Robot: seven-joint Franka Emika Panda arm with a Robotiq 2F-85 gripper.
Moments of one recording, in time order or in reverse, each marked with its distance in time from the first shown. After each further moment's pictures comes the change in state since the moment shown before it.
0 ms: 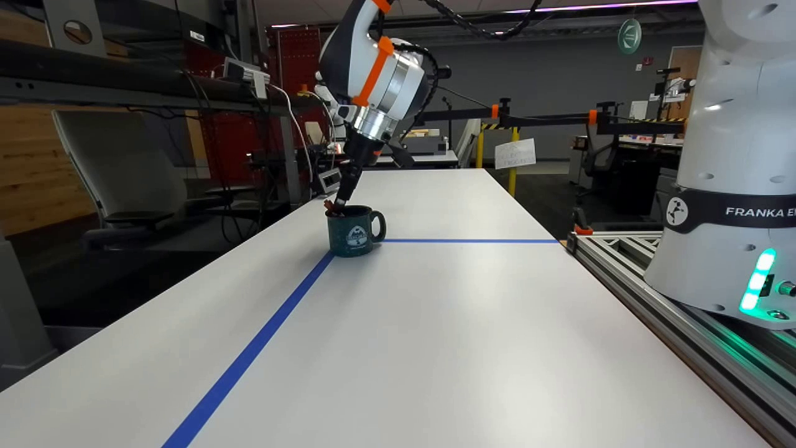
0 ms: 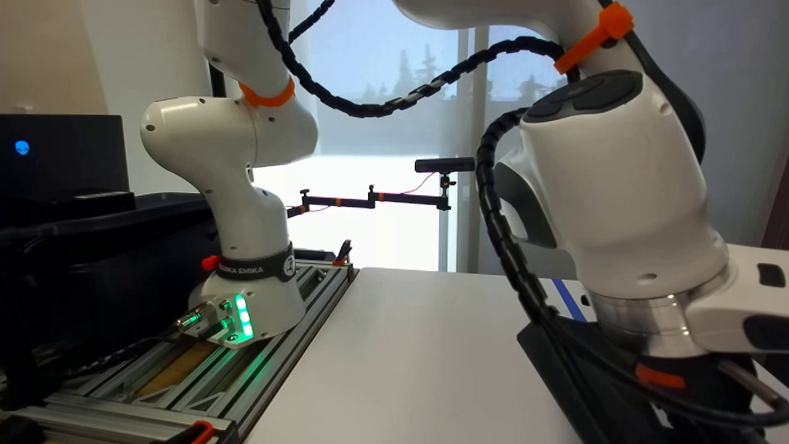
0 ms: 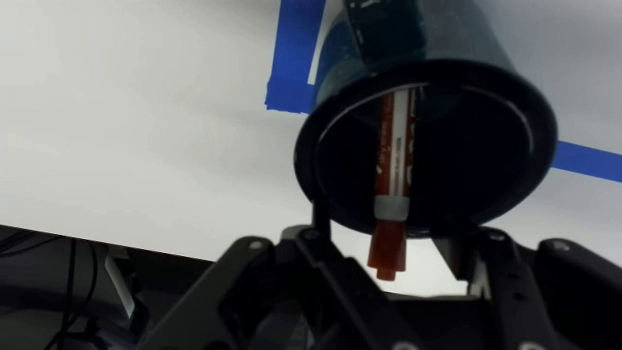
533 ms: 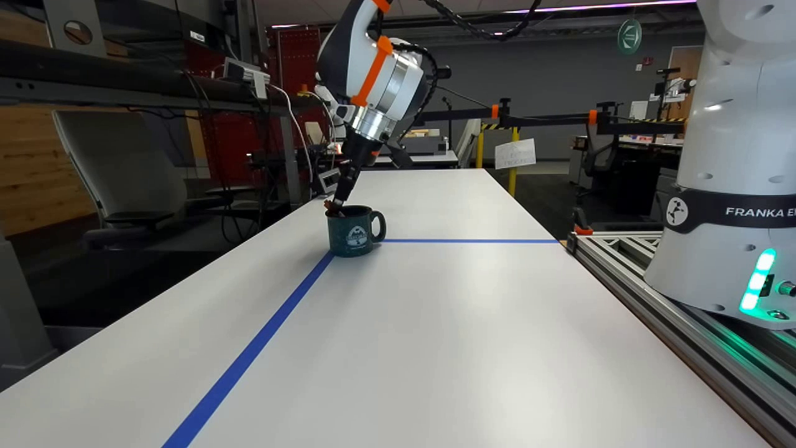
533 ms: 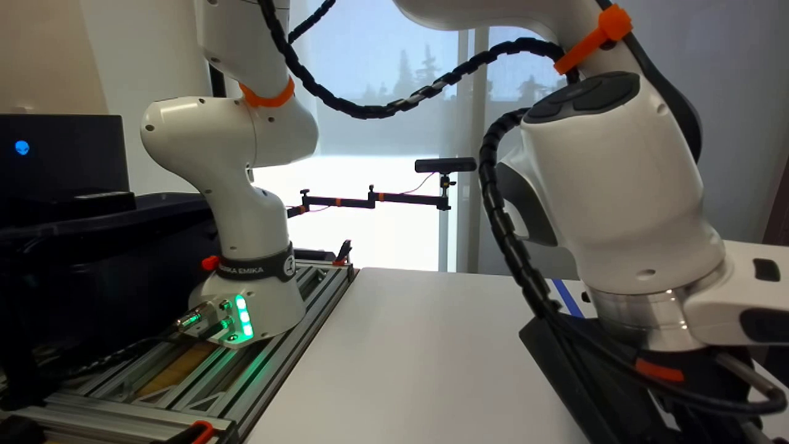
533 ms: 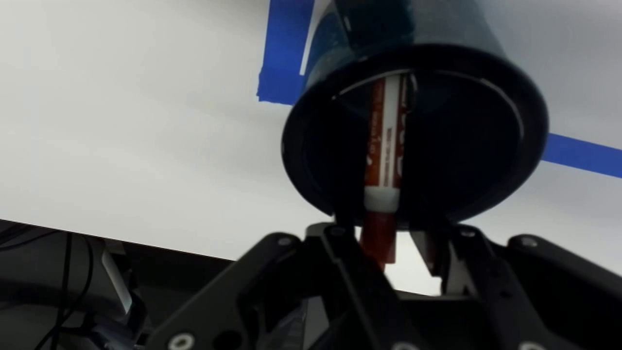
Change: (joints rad) arm -0.015 0.003 0.030 -0.002 0.000 0.017 0.000
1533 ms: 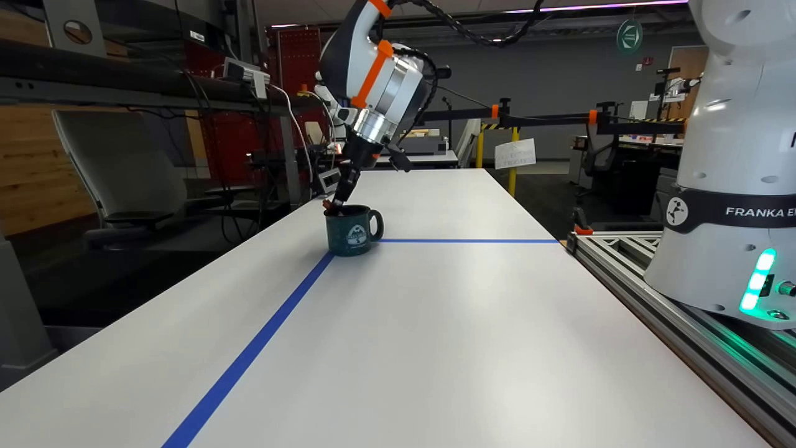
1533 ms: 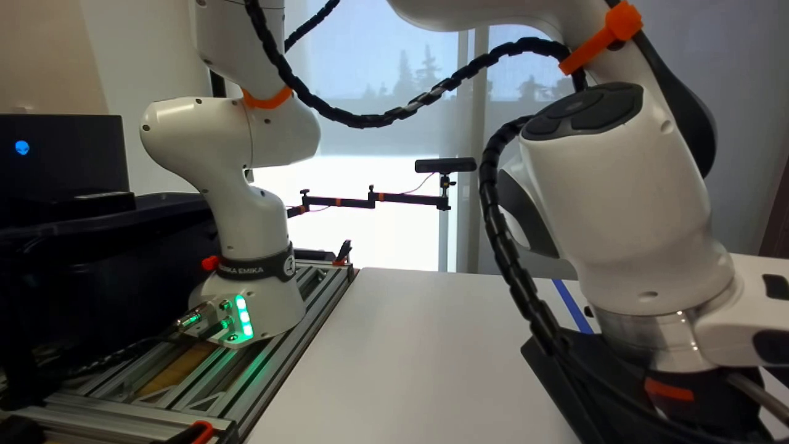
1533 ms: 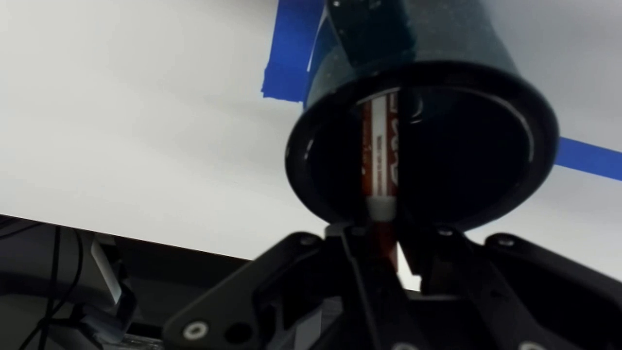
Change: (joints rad) arm -0.117 0.036 0.102 0.022 0.008 0.003 -0.080
